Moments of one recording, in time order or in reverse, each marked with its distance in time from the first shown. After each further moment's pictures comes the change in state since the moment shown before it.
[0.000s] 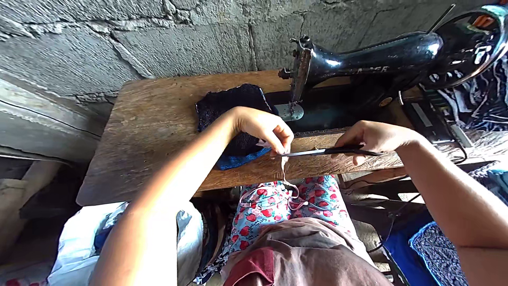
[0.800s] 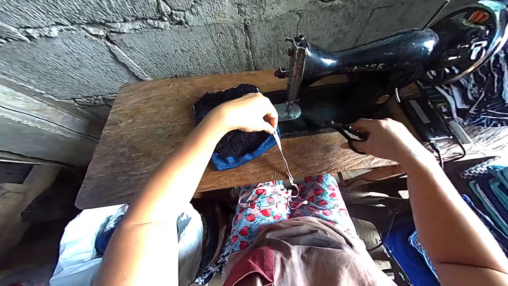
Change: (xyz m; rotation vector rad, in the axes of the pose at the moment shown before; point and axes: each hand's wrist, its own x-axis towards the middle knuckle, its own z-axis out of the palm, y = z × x) left_hand -0.014 0.026 -0.008 0.751 0.403 -0.280; right_hand -0.029 0.011 0.026 -0.714 0.658 0.520
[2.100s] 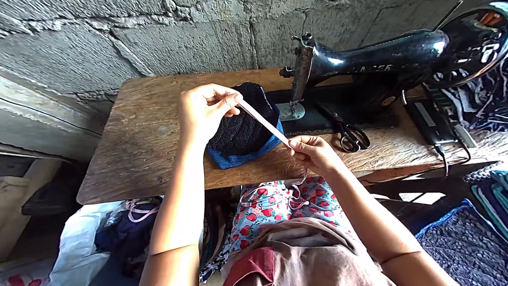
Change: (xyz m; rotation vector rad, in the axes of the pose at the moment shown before) left_hand -0.068 -0.012 0.044 -0.671 1.145 -0.142; right_hand 0.018 -0.124 0.084 1.647 -0.274 0.018
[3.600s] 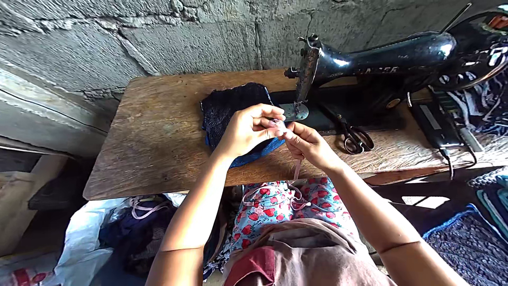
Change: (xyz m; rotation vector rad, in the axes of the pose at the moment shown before) left_hand -0.021 -0.015 0.040 -0.239 -0.388 0.126; right_hand 0.022 -0.005 0.006 -0.324 -0.253 -0.291
